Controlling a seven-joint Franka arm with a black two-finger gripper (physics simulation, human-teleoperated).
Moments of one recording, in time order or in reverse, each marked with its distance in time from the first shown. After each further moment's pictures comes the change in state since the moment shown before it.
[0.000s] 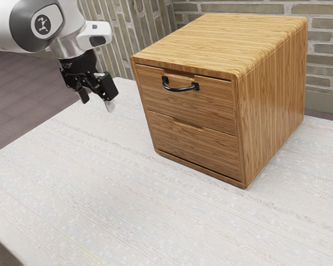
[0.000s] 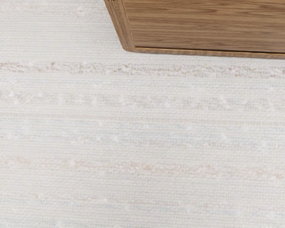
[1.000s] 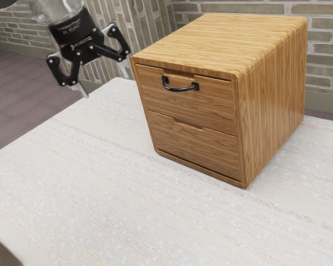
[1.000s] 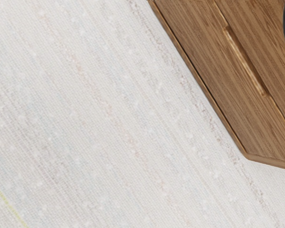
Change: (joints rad) arm 0.001 -0.040 -0.126 0.201 -0.143 -0.214 -1.098
